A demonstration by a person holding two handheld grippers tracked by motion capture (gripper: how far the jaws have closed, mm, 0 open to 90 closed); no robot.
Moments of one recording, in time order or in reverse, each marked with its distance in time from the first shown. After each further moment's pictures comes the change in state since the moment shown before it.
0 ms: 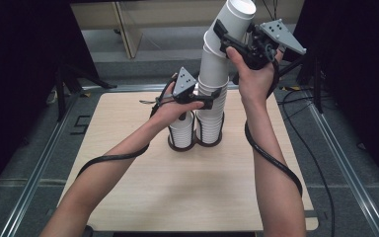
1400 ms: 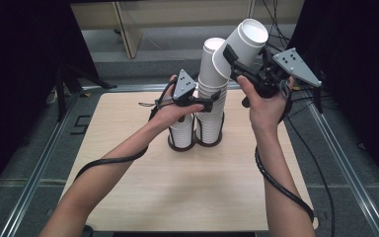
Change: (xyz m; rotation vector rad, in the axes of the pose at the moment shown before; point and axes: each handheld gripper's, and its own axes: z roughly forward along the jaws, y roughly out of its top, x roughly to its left) left arm -0.006 -0.001 -0.007 0.001 0.016 0.018; right arm 0.010 -0.012 -0.061 -0.017 0.012 -0.034
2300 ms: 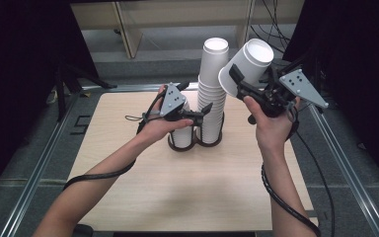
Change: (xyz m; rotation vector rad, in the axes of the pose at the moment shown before) left arm -0.014 -0.004 -0.050 -0.029 -0.011 0.047; right arm 0.003 -0.015 -0.038 0.029 -0.011 -0.007
